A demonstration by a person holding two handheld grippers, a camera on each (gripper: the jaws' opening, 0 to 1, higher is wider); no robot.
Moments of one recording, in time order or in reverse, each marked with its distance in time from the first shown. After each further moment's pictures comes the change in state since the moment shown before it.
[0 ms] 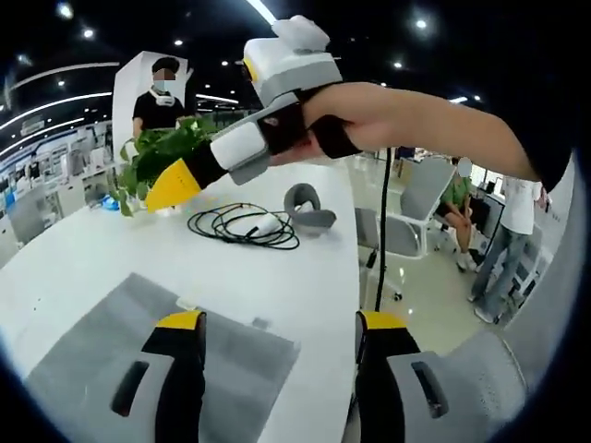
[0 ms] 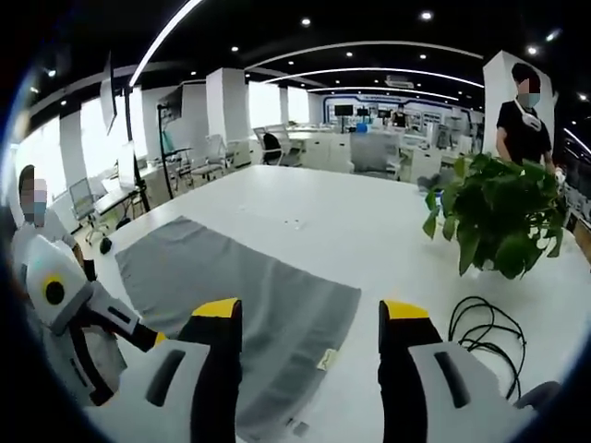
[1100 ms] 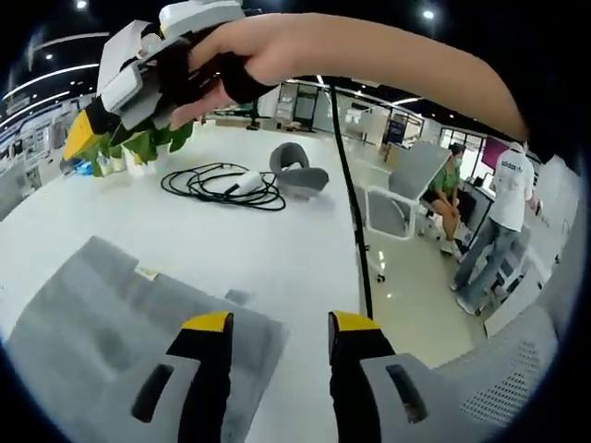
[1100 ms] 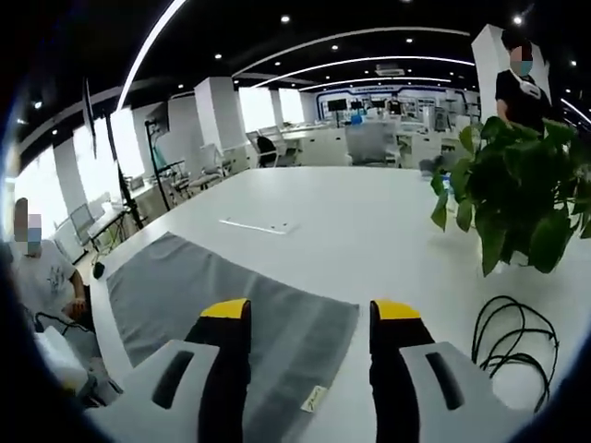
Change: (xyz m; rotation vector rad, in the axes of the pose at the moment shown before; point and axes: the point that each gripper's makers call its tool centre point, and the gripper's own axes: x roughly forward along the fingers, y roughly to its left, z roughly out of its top) left arm 0.053 -0.010 -0.052 -0.051 0.116 -0.103; right arm 0.081 -0.039 -0.001 0.114 -0.002 0.034
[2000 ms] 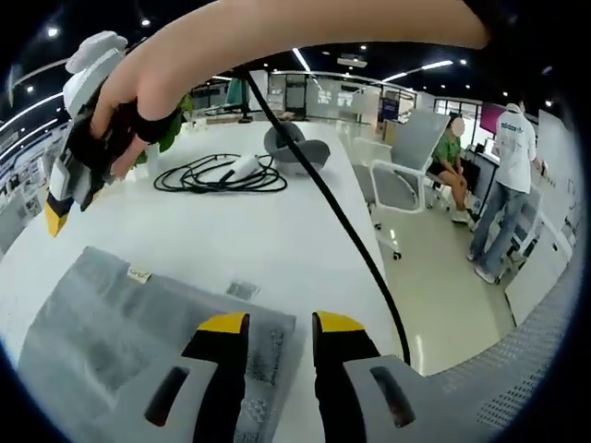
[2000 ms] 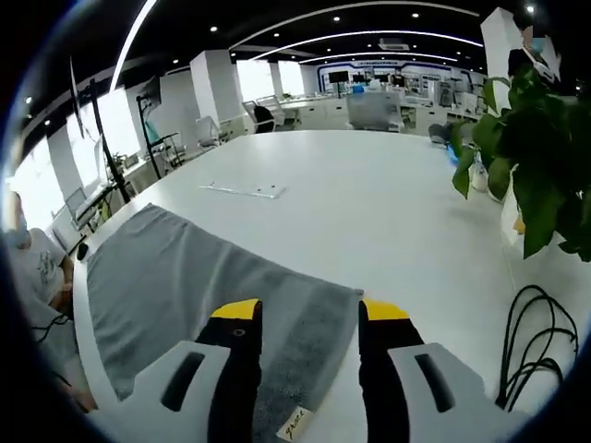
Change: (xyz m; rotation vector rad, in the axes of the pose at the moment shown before) left arm 0.033 0.010 -0.024 0.135 0.041 0.060; right arm 0.075 -0.014 -0.045 -0.018 0.143 -0.007
